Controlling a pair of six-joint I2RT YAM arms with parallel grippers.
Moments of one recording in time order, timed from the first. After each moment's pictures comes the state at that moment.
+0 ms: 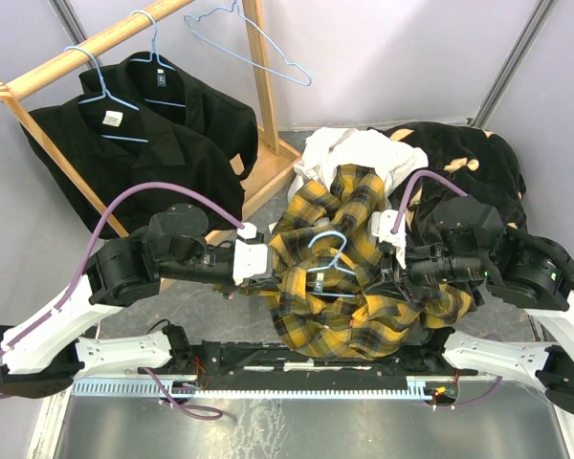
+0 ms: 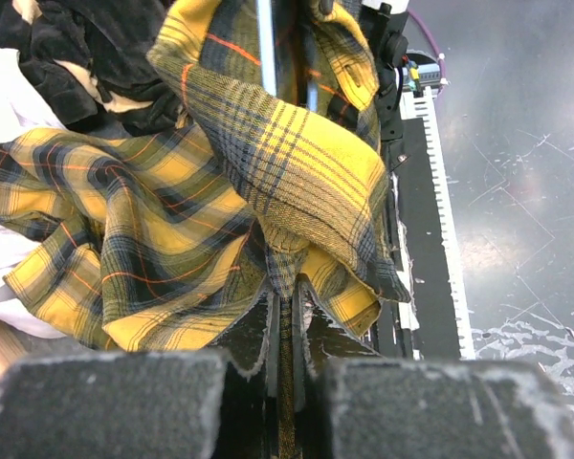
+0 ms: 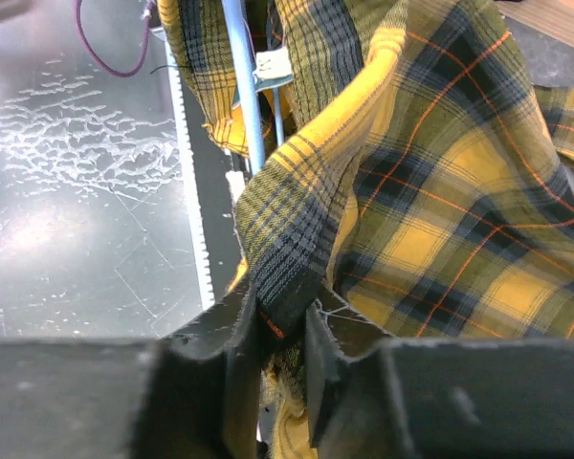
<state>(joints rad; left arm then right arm) -1.08 0.93 1.38 -0.87 0.40 0.37 0.93 0.94 1.55 -1.21 -0.43 -0.18</state>
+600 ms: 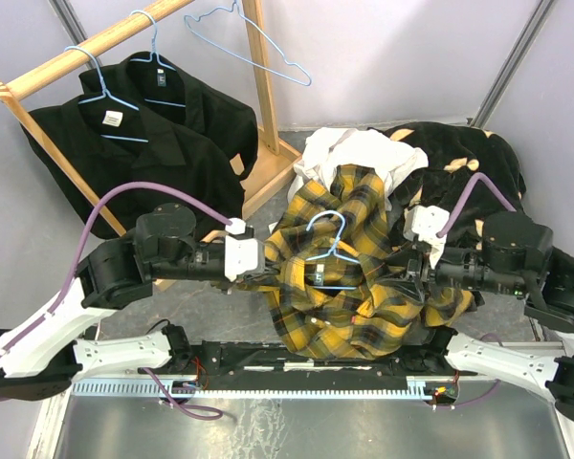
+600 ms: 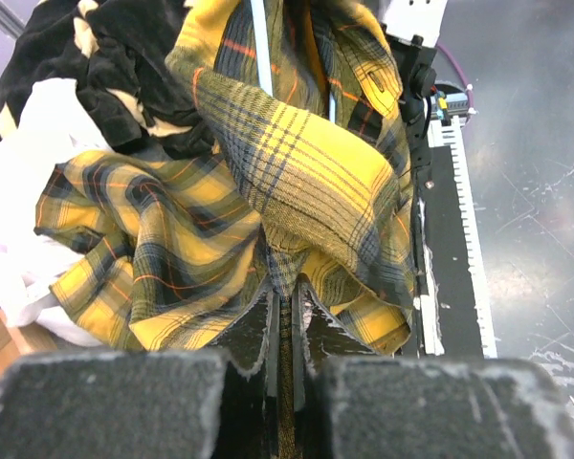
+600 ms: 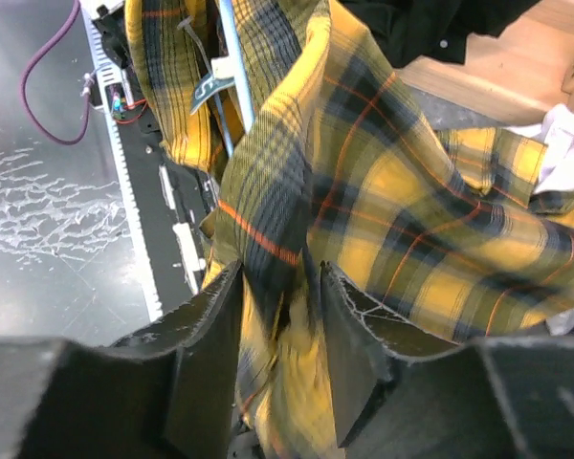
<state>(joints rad) -1.08 0.92 1.38 -0.79 0.37 0.37 0.94 0.81 1.50 -1.08 -0.28 -0.12</state>
